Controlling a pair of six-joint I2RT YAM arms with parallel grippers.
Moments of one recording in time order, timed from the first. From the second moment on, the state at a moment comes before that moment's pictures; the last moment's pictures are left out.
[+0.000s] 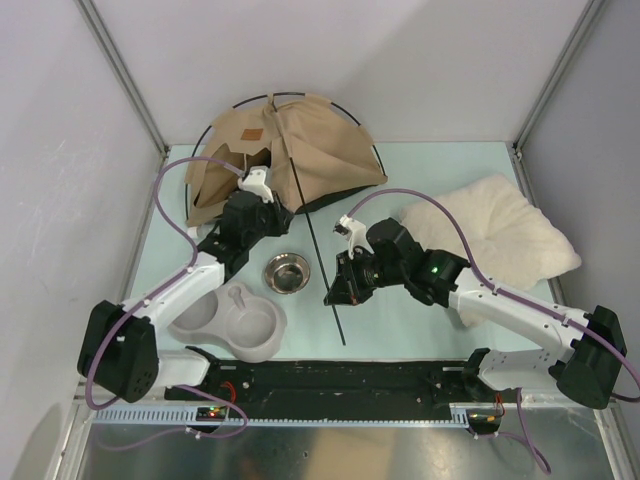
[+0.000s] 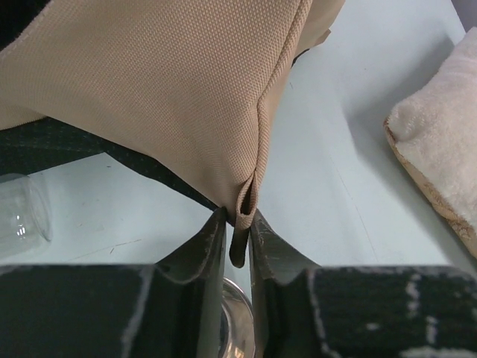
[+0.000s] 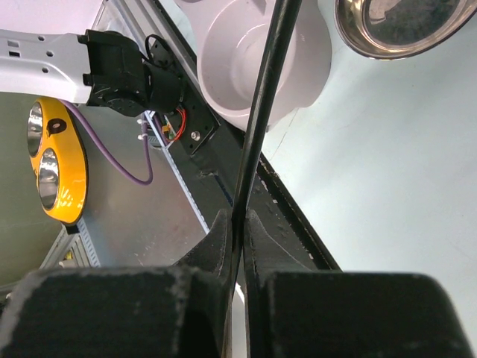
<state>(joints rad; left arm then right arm) -0.44 1.29 0.82 0.09 0.00 -0.38 0.93 1.22 1.01 -0.38 -0.41 0.53</state>
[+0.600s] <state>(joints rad) -0.44 1.27 0.81 0.10 0.02 -0.36 0.93 1.22 1.01 -0.34 -0.40 0.53</state>
